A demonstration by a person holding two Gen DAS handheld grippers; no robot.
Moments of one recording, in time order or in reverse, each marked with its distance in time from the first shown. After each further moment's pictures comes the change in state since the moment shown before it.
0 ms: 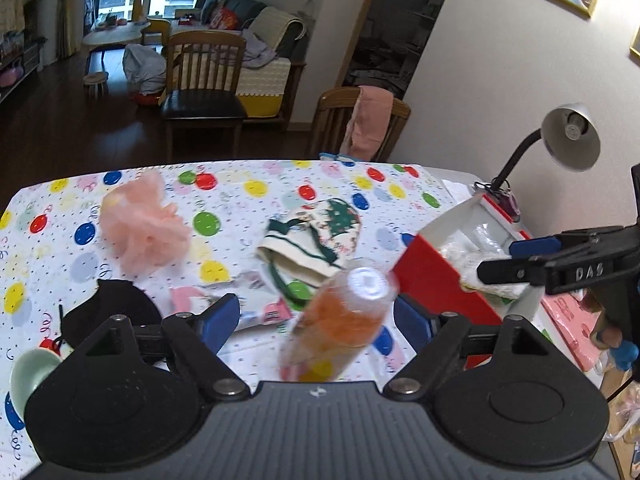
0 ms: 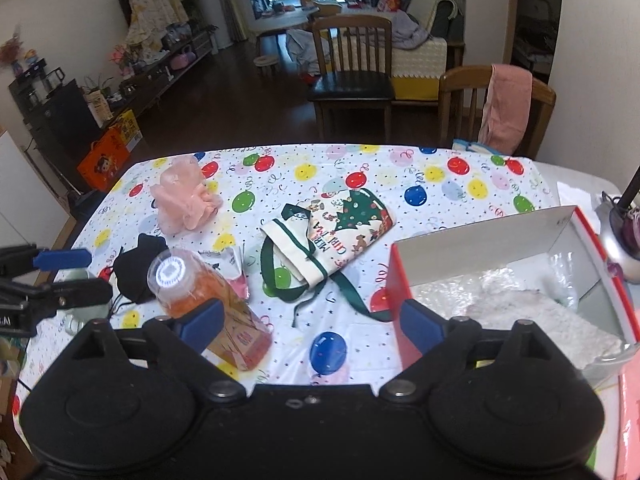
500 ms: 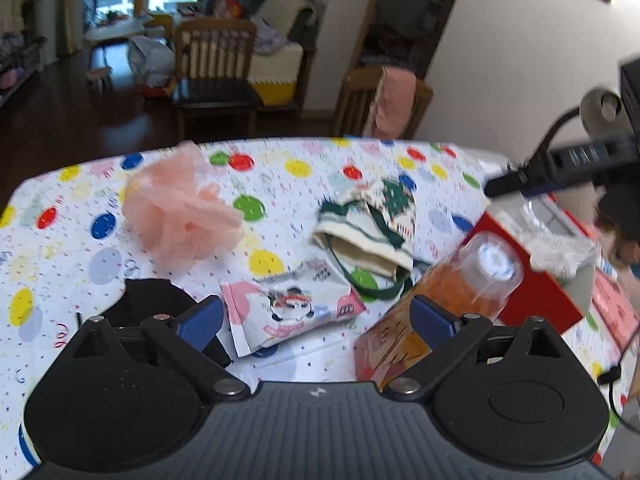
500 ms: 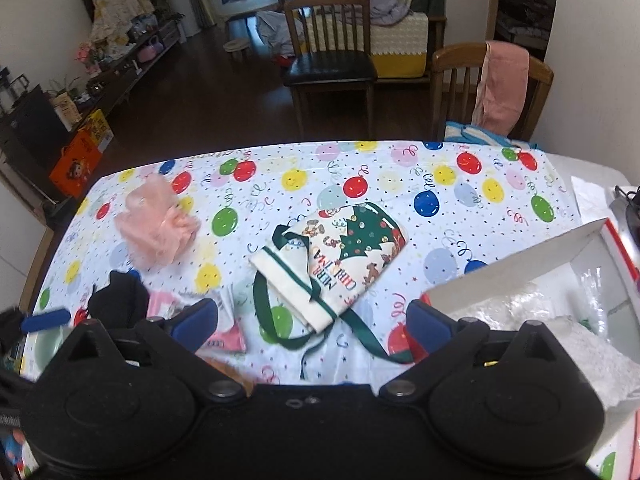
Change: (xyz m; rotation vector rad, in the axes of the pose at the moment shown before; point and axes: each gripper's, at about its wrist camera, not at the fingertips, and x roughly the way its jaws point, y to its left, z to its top) left arm 0.054 0.064 -0.007 0.046 0.055 0.014; right arm 0.071 0.018 0.056 0.075 0.072 -0.063
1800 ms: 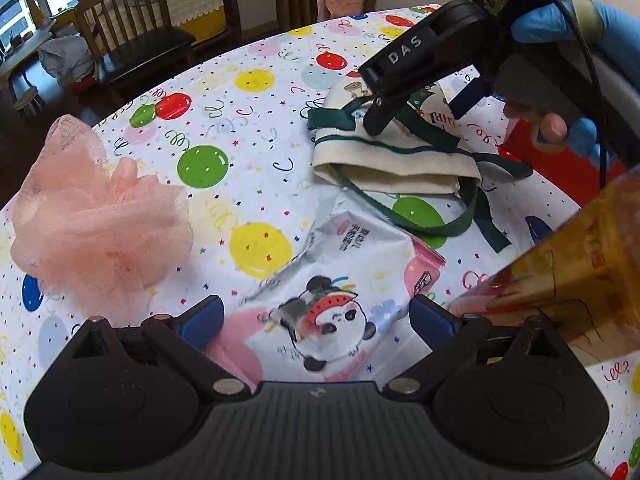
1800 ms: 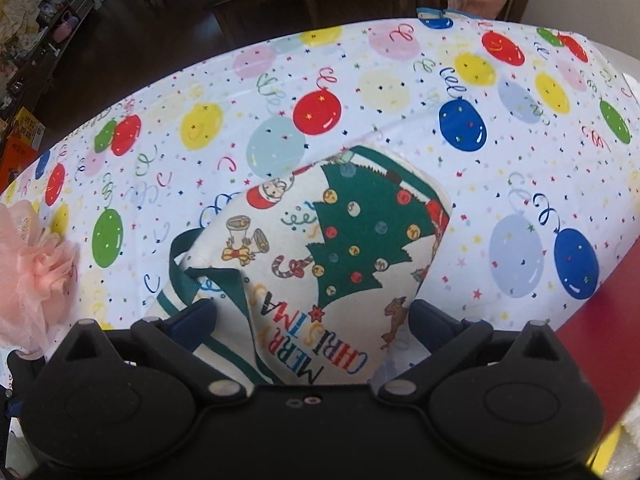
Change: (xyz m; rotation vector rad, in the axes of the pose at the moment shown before) left arm 0.145 0.006 0.017 0.342 0.276 0.010; right arm 0.214 -0.034 0.043 0.229 0.269 -0.085
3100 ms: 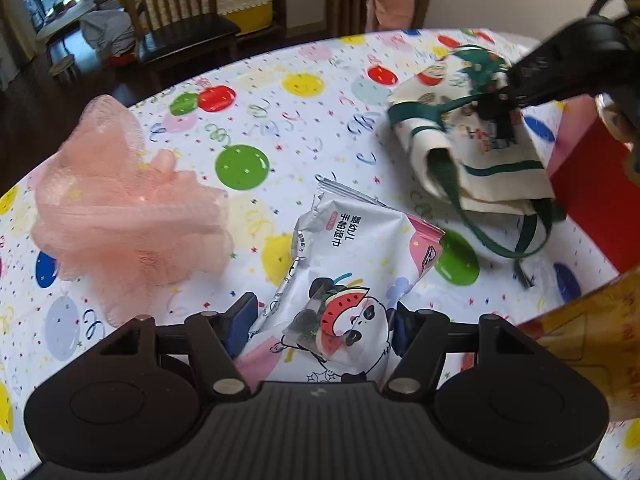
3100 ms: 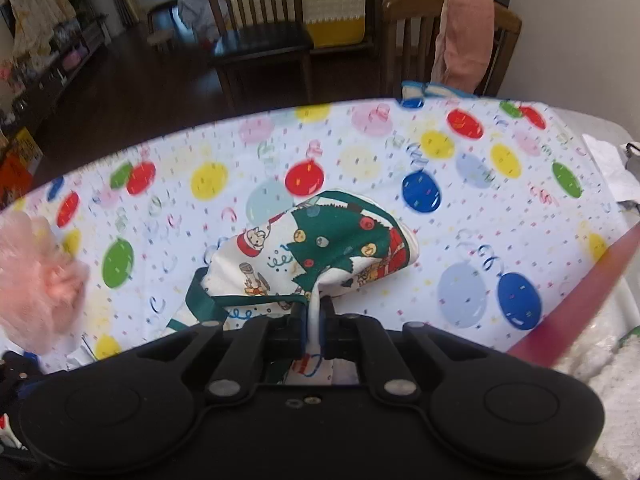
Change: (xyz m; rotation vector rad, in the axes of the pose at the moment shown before) left arm -0.002 0.017 0.007 -0.158 -0.014 0.056; right arm -0.041 0.001 -0.018 -0.060 -0.209 -0.067
